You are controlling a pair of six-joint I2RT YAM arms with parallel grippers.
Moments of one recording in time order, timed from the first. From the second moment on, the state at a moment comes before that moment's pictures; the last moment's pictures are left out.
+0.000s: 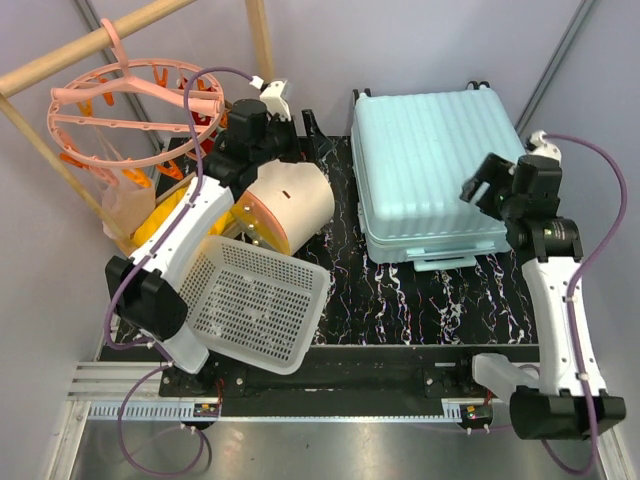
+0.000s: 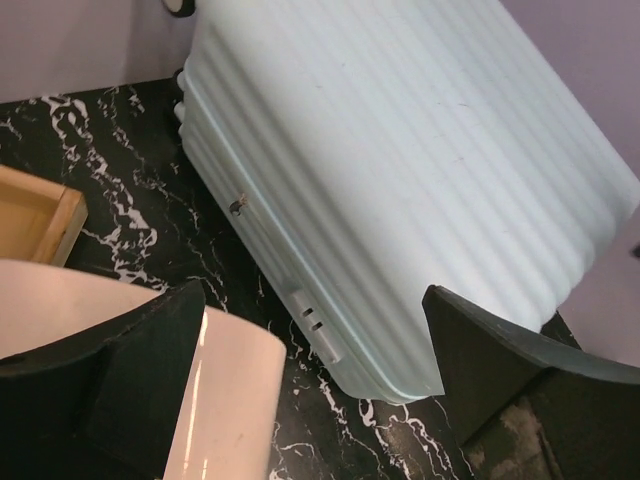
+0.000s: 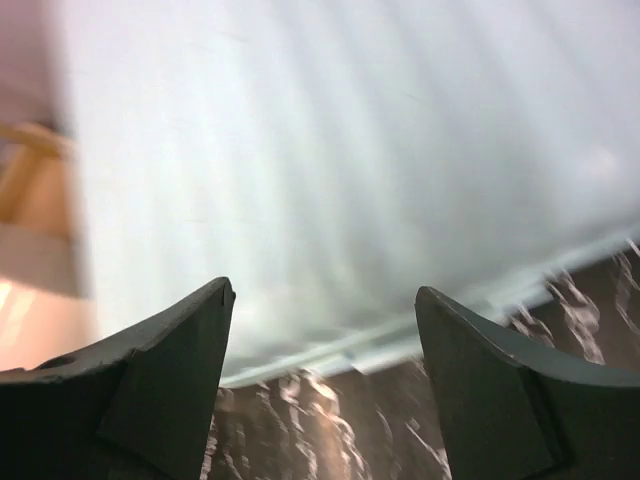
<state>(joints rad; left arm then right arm) -0.45 1.64 1.68 -0.31 0.27 -0.39 -0.09 1.08 1.26 -0.76 0.06 0.43</state>
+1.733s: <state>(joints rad) -0.30 1.54 1.41 -0.20 0.38 -0.44 0.67 1.84 1.87 -0.84 0.72 0.23</state>
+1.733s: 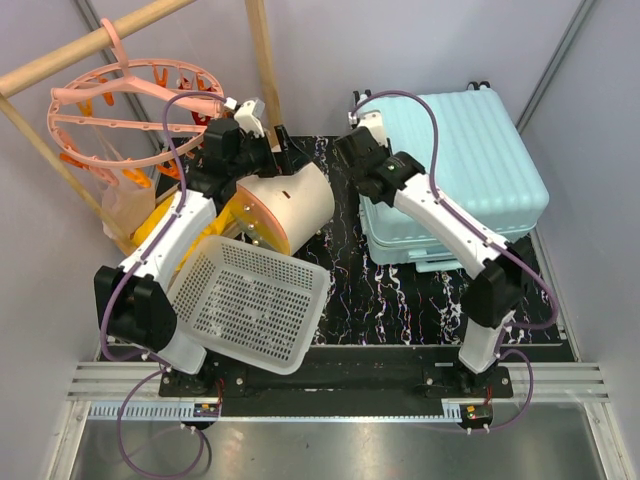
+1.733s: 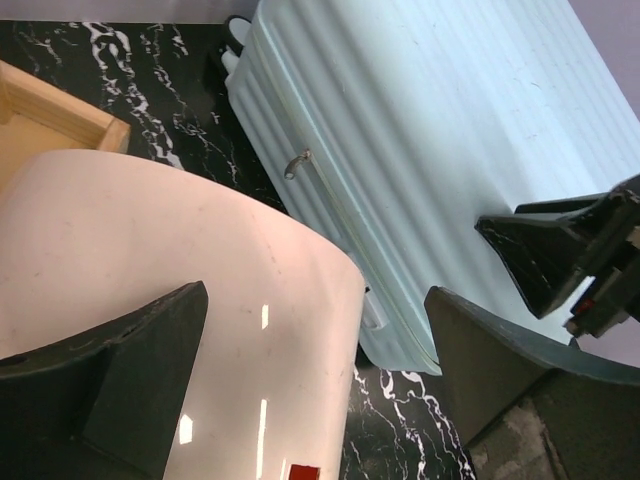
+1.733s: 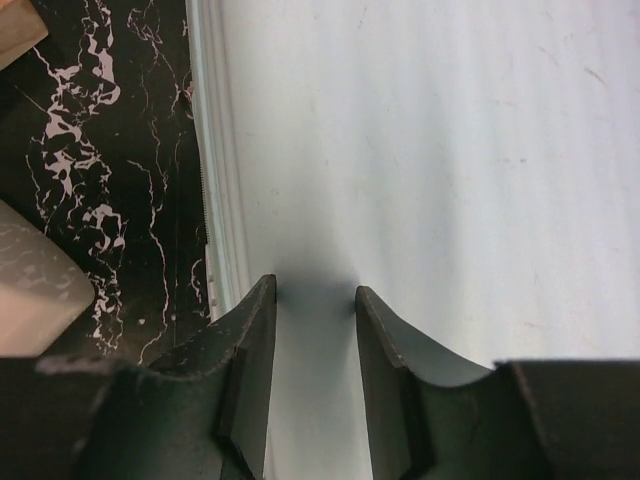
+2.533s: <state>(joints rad) -0.30 1.54 1.36 -0.10 0.49 -0.45 0.66 1.53 1.59 -0.95 0.61 0.49</state>
